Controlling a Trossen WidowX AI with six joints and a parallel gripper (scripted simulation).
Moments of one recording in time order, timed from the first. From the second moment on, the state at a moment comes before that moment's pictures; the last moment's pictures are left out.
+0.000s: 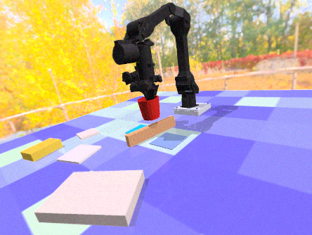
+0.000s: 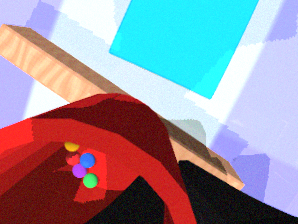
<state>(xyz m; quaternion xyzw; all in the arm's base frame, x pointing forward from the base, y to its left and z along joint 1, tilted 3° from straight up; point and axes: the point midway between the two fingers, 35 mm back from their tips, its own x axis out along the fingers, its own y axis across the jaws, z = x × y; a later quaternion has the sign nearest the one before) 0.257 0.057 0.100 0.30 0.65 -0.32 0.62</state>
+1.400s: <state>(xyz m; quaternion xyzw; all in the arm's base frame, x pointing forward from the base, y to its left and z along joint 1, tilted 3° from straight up) 0.259 -0.024 0.102 0.30 0.65 -0.32 0.62</state>
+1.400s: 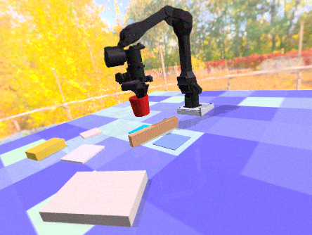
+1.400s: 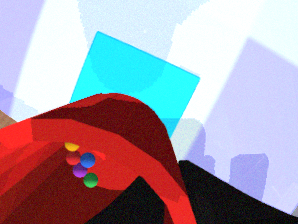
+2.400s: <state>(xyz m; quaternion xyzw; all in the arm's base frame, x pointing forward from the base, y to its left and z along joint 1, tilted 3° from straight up) 0.260 -0.032 0.075 0.30 0.64 -0.32 0.63</state>
